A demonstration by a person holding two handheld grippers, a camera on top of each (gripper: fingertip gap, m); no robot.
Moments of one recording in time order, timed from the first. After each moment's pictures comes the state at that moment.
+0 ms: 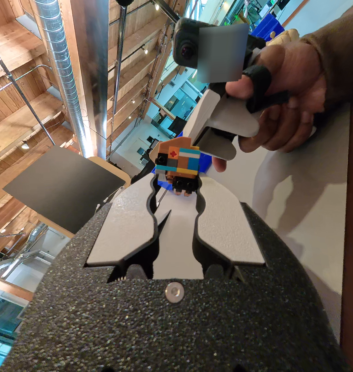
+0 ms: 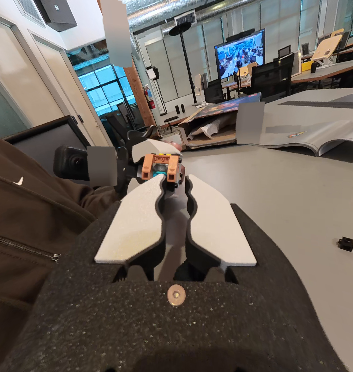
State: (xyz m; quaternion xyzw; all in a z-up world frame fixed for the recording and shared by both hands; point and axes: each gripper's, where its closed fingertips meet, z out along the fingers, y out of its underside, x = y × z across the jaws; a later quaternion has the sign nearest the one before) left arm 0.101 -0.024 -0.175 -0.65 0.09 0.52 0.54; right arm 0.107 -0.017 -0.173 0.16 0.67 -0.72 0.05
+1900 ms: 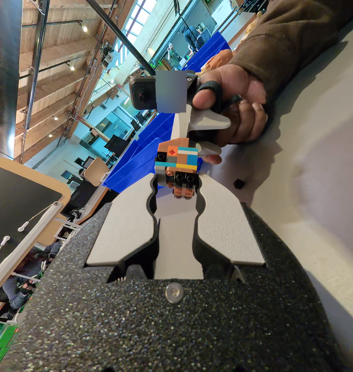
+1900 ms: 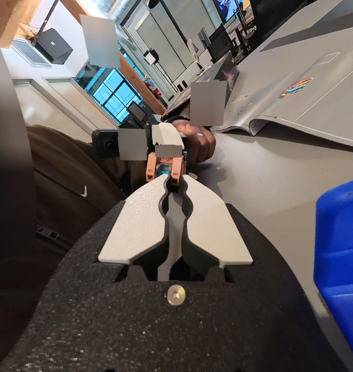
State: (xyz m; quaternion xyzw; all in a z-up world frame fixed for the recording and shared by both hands) left arm -0.047 -0.003 -0.196 -0.70 0.18 0.34 0.60; right arm -0.047 0.004 -0.193 0.26 0.67 -0.66 0.22
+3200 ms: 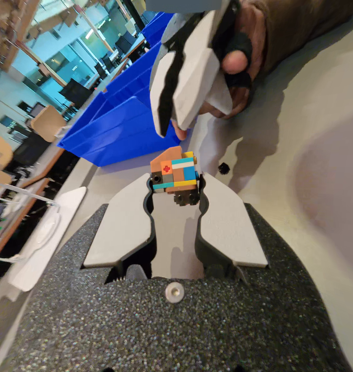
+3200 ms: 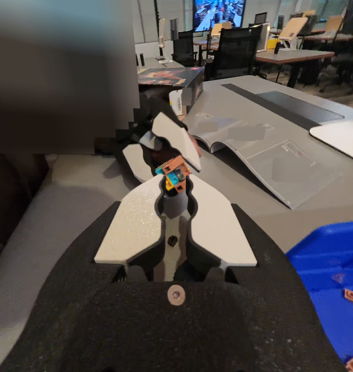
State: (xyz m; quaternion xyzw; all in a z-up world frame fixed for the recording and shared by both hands) left arm -0.056 0.003 -0.230 -0.79 0.11 0.26 0.54; right arm -0.047 0.012 -0.198 0.13 0.76 -0.63 -0.06
